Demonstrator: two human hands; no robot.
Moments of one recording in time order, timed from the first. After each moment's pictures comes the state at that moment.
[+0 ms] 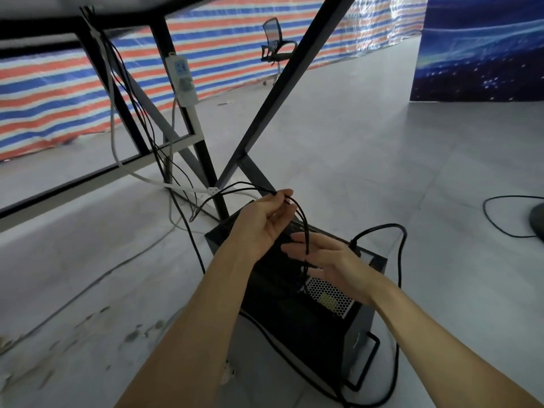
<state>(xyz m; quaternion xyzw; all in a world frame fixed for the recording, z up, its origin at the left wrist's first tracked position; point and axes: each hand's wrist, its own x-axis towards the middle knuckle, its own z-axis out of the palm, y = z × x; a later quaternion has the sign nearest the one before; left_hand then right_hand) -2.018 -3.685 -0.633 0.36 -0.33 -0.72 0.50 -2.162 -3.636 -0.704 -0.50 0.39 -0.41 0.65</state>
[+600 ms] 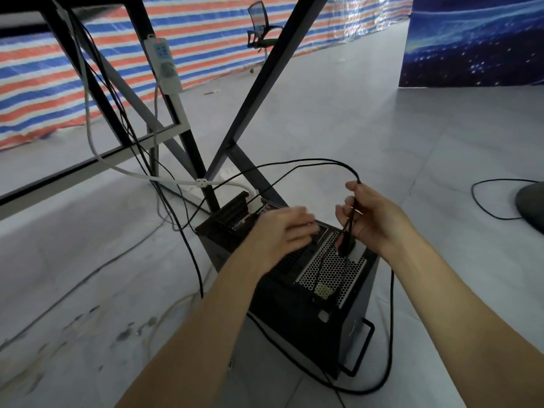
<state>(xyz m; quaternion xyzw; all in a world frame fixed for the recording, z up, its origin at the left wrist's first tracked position) -2.034 -3.678 -0.667 0.43 -0.46 -0.70 0.34 -2.200 -3.651 -0.668 -0.18 0.35 -0.68 0.62</state>
